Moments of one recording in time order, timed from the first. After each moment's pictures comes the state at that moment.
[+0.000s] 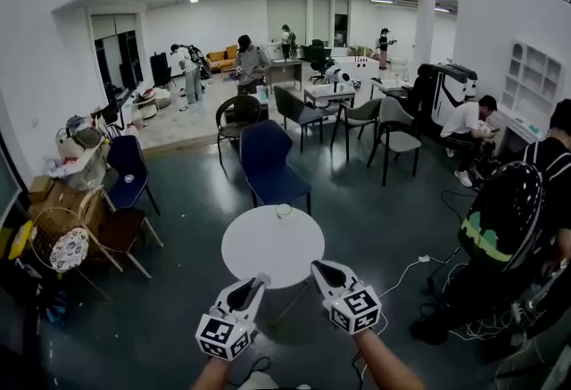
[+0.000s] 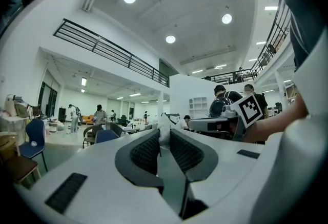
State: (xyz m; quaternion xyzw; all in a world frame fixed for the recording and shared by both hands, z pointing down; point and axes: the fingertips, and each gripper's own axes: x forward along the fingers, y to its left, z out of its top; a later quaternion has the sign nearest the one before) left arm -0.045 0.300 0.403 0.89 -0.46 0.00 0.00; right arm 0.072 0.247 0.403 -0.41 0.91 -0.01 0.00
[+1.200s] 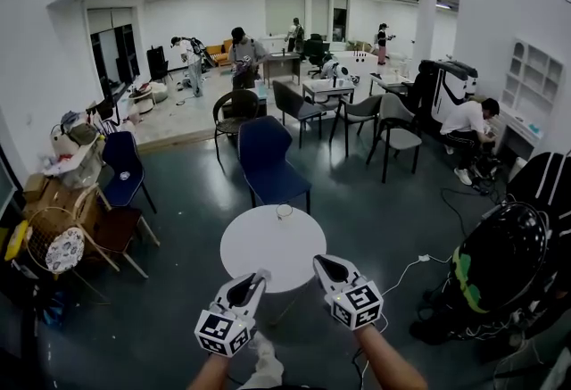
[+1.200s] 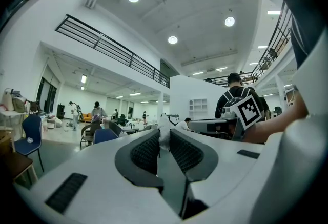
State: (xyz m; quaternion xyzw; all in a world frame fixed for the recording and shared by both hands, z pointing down) left arm -0.064 0.232 0.405 0.89 -0.46 -0.01 0.02; right arm 0.058 0.177 0.406 -0.42 0.91 -0.01 -0.01
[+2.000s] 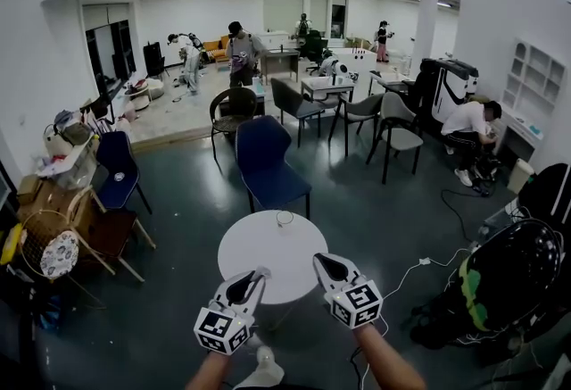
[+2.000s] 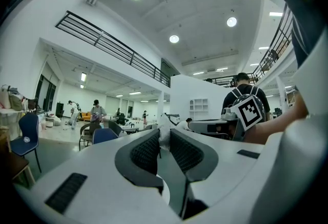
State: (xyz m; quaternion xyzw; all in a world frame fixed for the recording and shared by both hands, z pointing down) left arm -0.073 0.141 0.409 0.89 -0.45 -0.02 0.02; right arm 0.051 0.088 0.411 -0.43 0.90 -0.01 -0.01
